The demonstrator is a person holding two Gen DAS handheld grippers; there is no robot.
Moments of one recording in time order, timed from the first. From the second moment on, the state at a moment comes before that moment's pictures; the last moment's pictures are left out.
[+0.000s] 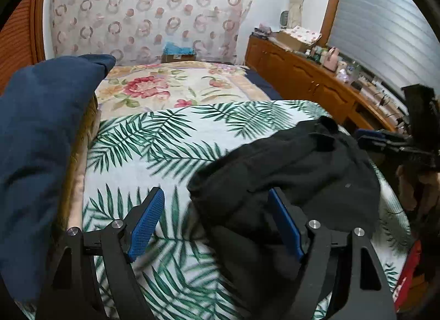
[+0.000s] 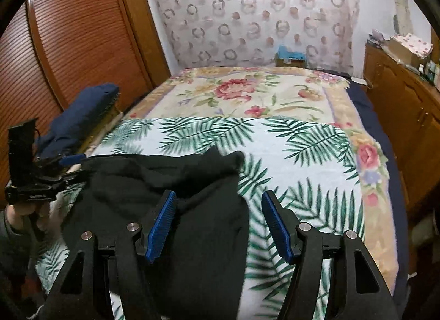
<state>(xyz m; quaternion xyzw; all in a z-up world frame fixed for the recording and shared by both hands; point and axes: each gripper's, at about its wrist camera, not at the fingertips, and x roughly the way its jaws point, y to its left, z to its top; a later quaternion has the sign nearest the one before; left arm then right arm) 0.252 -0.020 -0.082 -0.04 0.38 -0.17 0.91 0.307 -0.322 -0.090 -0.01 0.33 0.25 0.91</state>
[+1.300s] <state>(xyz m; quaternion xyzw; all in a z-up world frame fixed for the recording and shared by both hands) 0.256 -0.035 -0.105 -0.08 0.41 -0.23 0.88 0.309 -0.292 -0.130 -0.03 0.37 0.28 0.89</state>
